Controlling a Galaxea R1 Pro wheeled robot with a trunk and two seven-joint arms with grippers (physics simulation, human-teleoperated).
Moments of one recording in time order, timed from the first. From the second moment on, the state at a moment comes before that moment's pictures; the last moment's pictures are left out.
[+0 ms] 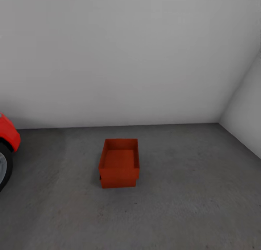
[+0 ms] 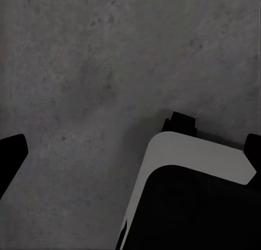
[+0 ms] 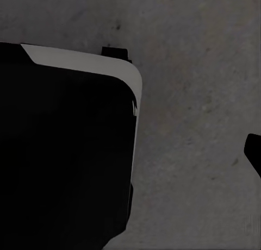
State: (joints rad) left arm -0.39 0.00 -0.15 0.00 0.38 -0.01 0.30; right arm -0.20 -0.02 0.02 0.03 0.09 -0.16 -0.08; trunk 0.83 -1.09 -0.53
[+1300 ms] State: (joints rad) left arm -0.39 0.00 -0.15 0.00 0.38 -0.01 0.30; right arm -0.20 -0.02 0.02 0.03 0.09 -0.16 -0.05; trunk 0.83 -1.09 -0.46
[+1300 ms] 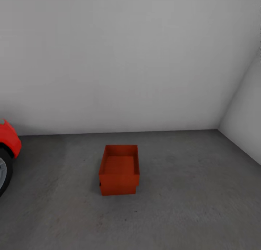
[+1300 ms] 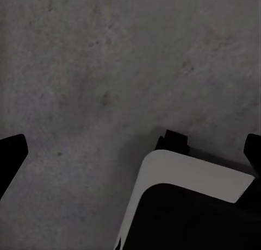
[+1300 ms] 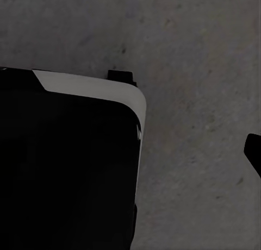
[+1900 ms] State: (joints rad) left arm -0.39 0.01 -0.15 0.00 0.38 -0.01 0.30; right arm -0.20 -0.02 0.02 0.03 0.09 -0.16 -0.05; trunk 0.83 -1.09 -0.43
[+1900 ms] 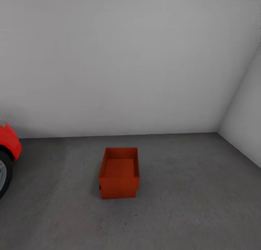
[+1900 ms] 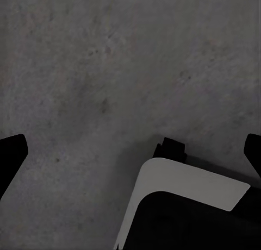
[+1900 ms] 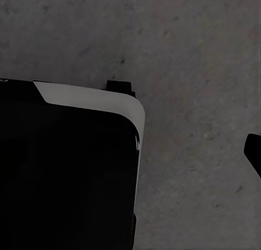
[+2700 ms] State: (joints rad) left arm -0.39 0.00 -0.15 0.00 0.38 -0.01 0.30; right arm -0.20 -0.02 0.02 0.03 0.09 -0.16 -0.05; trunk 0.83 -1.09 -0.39
